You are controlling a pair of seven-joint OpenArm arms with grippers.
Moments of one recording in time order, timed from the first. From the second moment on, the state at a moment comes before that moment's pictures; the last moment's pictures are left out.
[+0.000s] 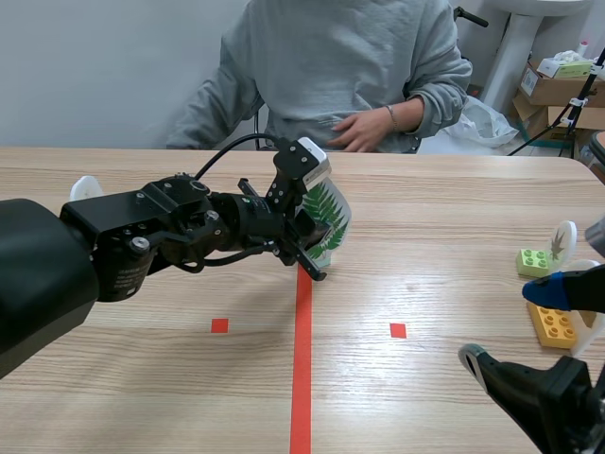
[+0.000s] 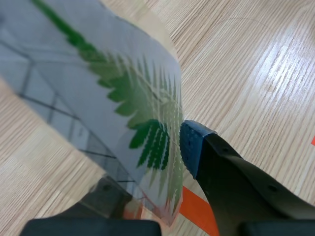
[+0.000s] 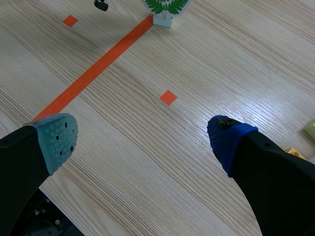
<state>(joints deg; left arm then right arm) -33.1 -5.8 43.7 39.1 -8.2 -25.5 -5.1 -42.2 20.9 19.8 117.3 16.6 45.3 -15.0</state>
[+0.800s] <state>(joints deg) -20.0 -19.1 24.2 65.8 -15.2 -29.9 6.9 -42.2 21.0 19.8 117.3 16.6 45.3 -15.2</state>
